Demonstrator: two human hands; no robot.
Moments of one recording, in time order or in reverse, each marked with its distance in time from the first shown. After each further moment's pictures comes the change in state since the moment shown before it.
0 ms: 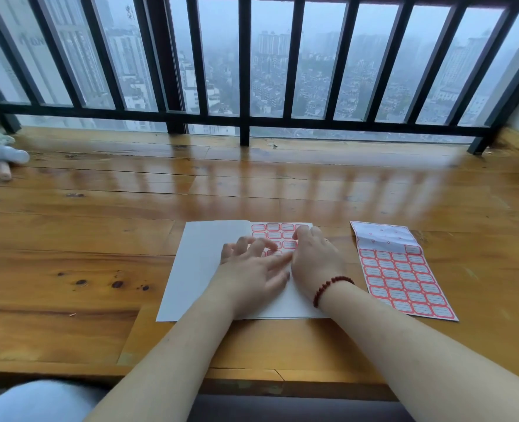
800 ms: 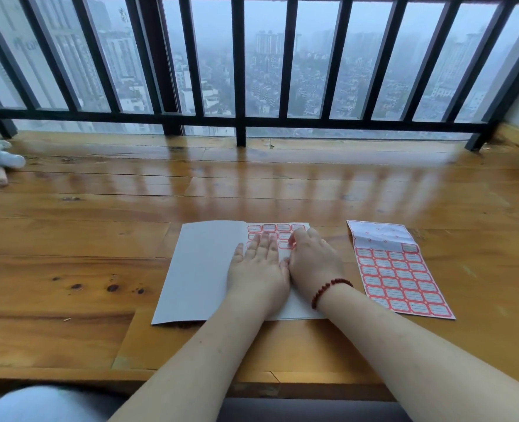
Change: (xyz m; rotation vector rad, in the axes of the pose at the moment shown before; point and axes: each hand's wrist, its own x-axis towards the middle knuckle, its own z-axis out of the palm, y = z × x) left_hand 0.017 0.031 0.016 0.119 -0.122 -0.242; right_hand 0.001 0.006 0.003 0.041 0.028 -0.004
